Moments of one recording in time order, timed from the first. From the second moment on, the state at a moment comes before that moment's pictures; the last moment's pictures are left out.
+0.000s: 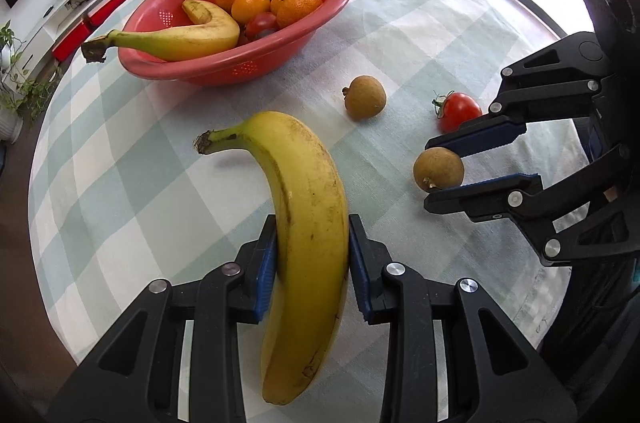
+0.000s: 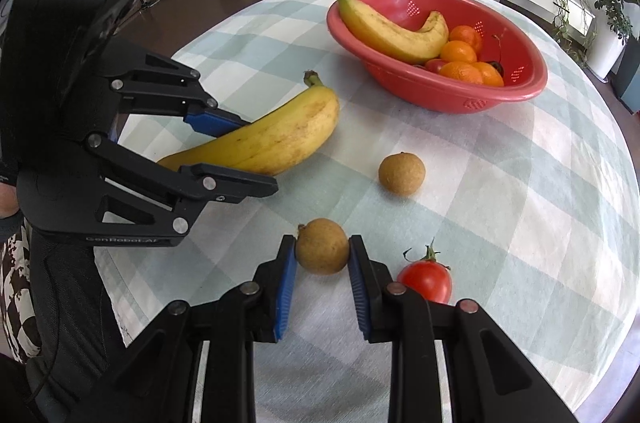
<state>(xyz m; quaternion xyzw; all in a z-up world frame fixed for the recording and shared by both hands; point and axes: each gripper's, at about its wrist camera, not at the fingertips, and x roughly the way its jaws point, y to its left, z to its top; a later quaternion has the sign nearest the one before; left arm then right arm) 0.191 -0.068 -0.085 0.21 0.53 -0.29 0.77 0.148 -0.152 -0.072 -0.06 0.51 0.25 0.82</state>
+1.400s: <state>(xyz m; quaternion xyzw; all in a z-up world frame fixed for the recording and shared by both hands) 0.302 -0.105 0.031 0.15 0.42 -0.26 0.86 0.249 -0.209 0.014 0.00 0.42 0.21 0.88</state>
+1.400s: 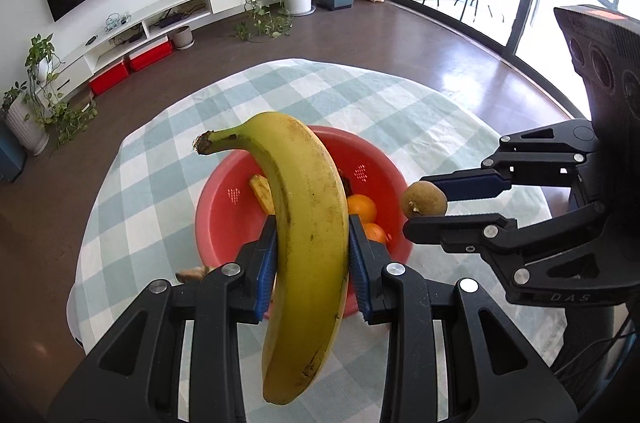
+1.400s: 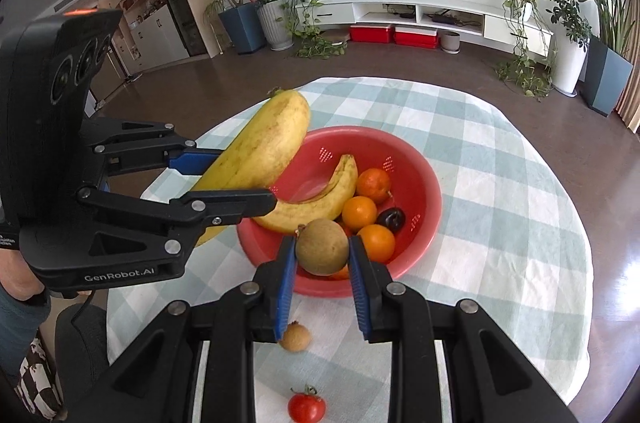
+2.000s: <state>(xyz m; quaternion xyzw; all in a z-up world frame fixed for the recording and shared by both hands) 0.371 -0.130 -0.025 0.18 0.46 -0.22 0.84 0.300 -0.205 -0.033 -0.02 0.46 0.18 0.87</state>
